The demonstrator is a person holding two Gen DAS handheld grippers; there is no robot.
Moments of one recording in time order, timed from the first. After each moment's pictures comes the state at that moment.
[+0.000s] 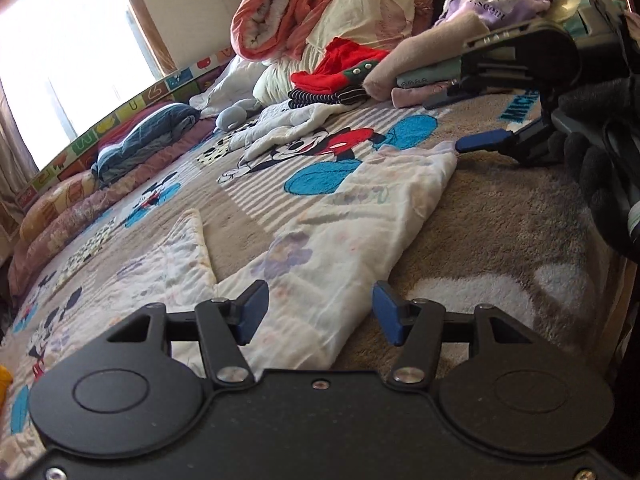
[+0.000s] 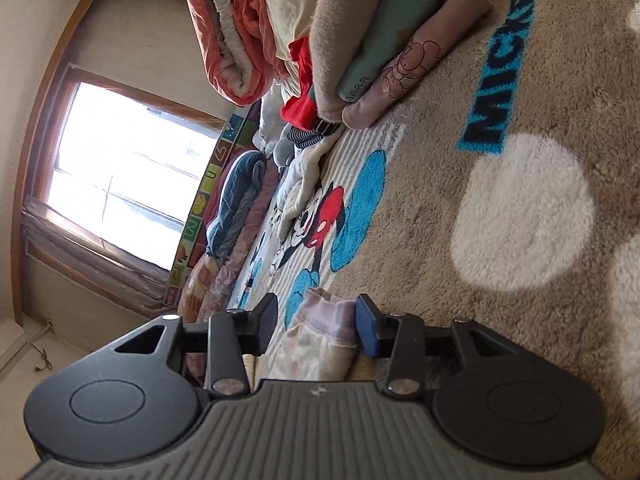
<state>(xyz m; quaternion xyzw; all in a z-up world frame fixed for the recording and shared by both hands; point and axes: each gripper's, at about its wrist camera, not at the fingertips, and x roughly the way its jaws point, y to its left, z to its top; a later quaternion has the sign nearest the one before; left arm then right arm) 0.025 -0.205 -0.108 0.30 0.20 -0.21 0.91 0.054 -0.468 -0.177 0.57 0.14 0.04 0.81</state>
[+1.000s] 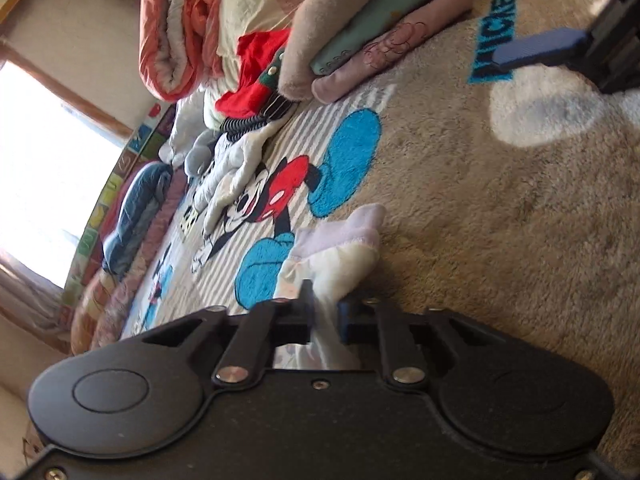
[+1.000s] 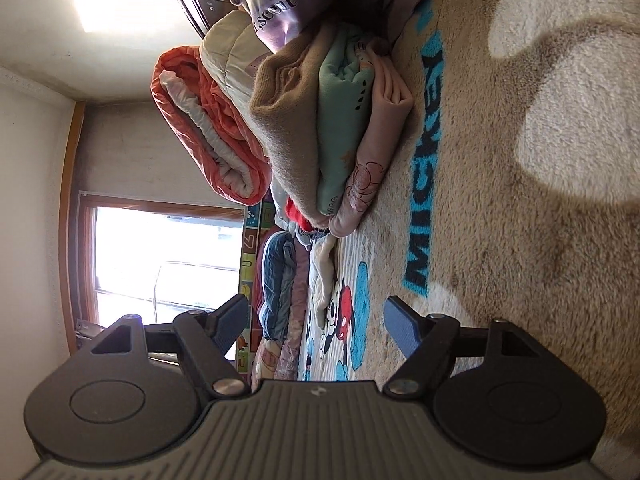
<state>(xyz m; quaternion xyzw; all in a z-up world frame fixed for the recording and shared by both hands) 0.092 -0.327 -0.110 0.43 0.20 -0.18 0.86 0.019 -0.549 -0.197 0.68 0.04 0.02 0.74</state>
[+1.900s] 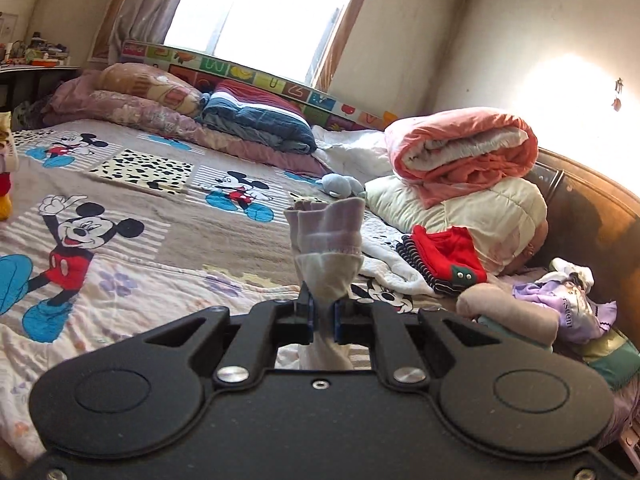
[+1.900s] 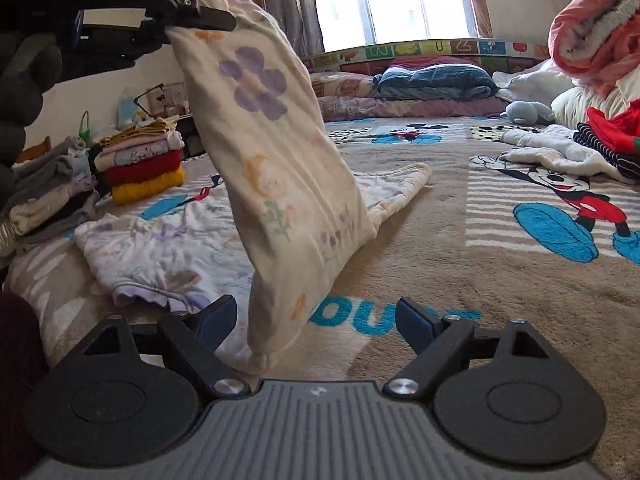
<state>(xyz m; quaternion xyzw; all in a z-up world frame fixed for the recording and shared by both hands) 0.070 -0.001 0.043 -0.16 0.19 -0.13 0.96 0.040 -0.211 -0.107 0.03 0.24 0.24 0.94</state>
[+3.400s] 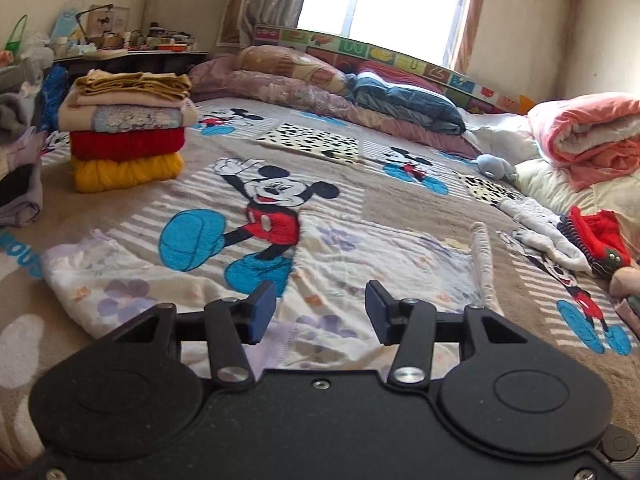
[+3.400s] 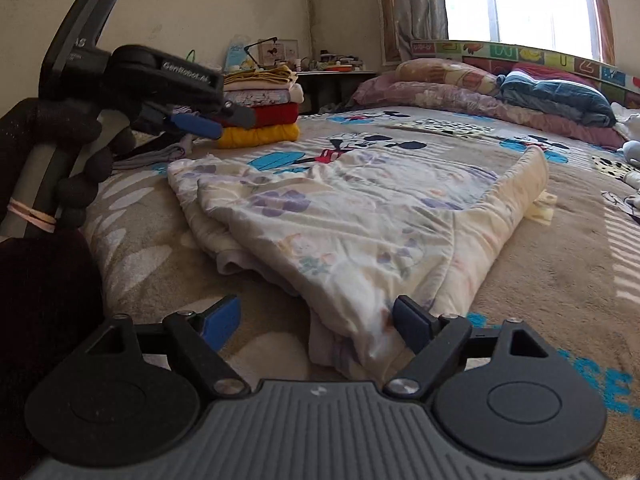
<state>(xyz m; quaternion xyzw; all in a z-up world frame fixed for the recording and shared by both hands) 0.069 0.096 -0.014 -0.11 0.24 0.02 0.96 0.031 -0.124 -0.099 -0.06 0.24 0.41 0.88</state>
